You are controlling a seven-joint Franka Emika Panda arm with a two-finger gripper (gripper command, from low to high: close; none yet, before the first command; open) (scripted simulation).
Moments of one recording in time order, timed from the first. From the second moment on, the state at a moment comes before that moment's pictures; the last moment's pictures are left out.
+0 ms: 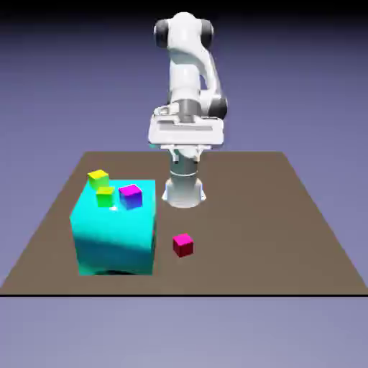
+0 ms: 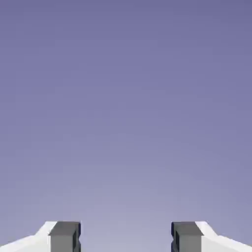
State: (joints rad) arm 0.01 -0.53 0.00 -2.78 -0.01 2.98 0.74
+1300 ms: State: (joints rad) arm 0.03 0.59 0.11 -2.16 -0.32 1.78 0.70
